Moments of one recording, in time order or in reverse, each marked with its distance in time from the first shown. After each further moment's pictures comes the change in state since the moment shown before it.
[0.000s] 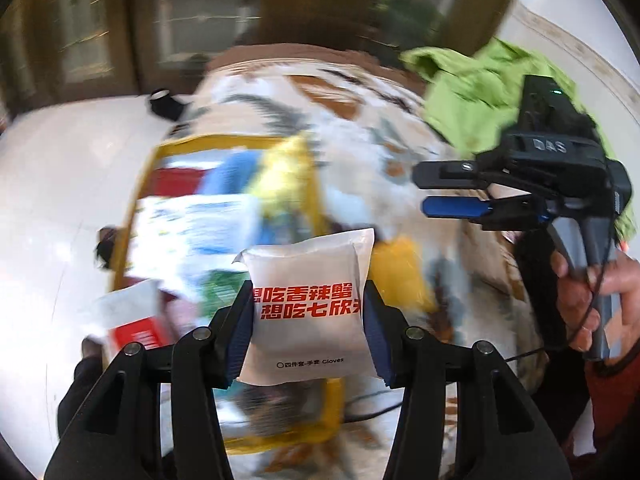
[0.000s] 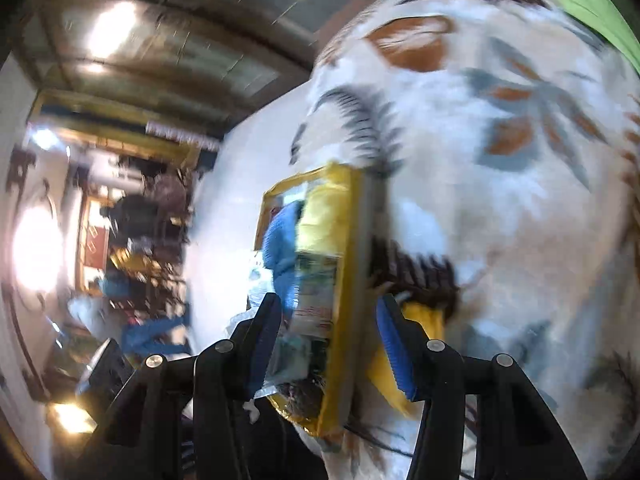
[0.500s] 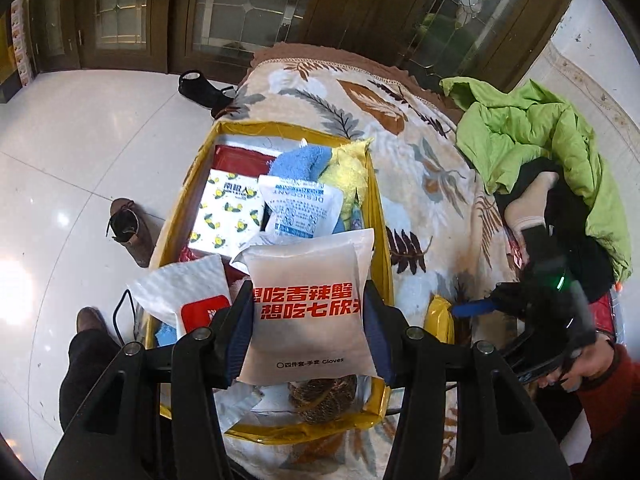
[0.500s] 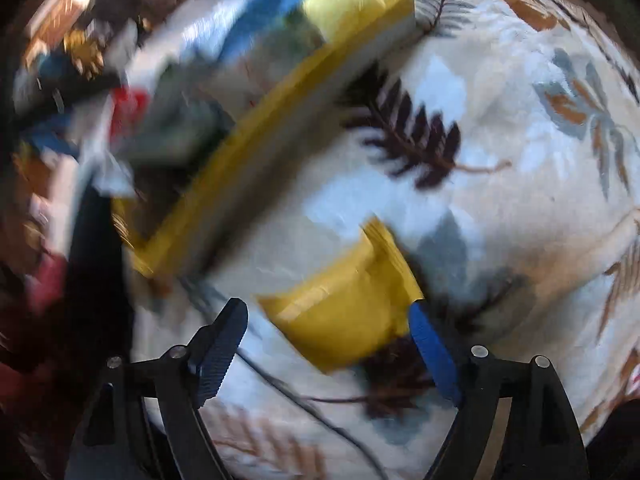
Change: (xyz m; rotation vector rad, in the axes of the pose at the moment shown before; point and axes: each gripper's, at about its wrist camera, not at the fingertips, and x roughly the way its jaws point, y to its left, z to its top) left arm -0.004 0.048 -0.012 -0.118 -0.012 -0.023; right arm 0.067 -0.014 -0.100 -0.616 0.359 -0.433
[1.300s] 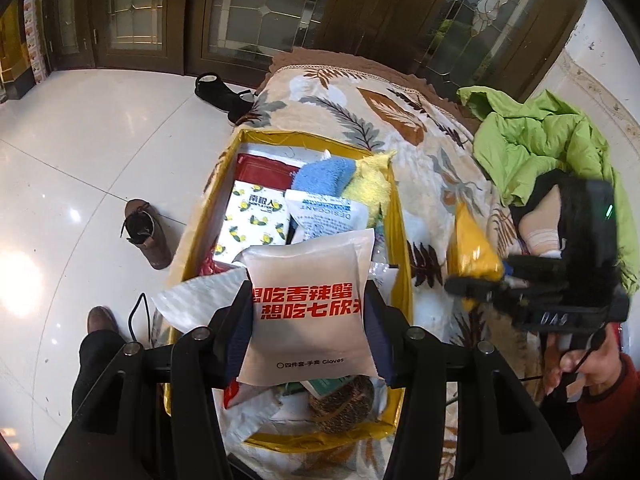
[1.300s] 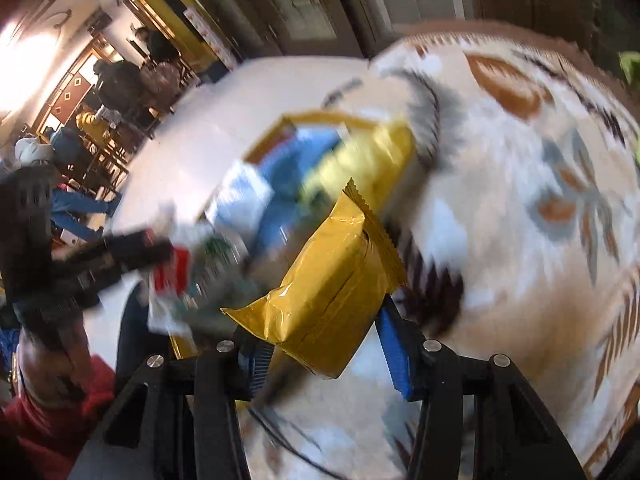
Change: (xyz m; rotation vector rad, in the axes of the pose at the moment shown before) left arm -0.002 0.011 0.009 -0.017 -0.018 0.057; right arm -0.073 0.006 0.061 0.147 -0.328 0.118
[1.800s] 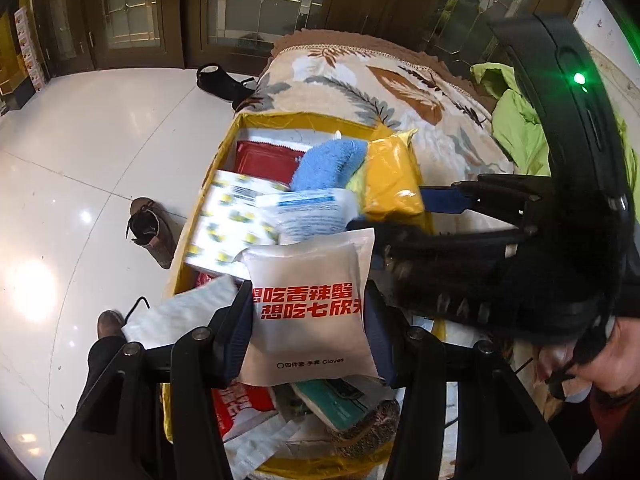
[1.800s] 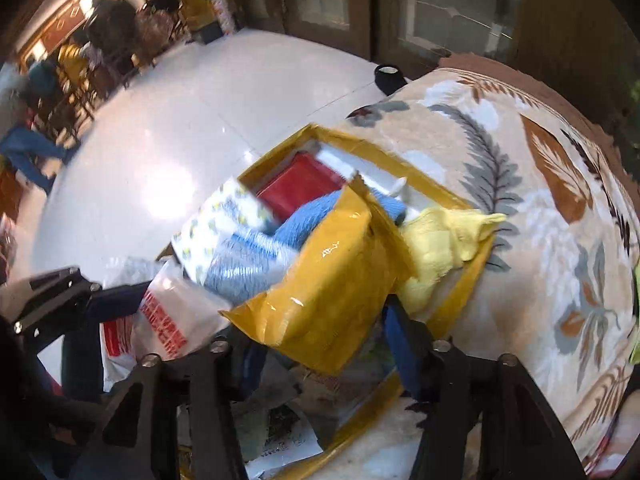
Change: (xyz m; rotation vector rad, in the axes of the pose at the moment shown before) left arm 0.034 0.000 0.005 0.042 0.054 0.052; right arm 0.093 0.073 0.057 -0.213 0.071 -0.239
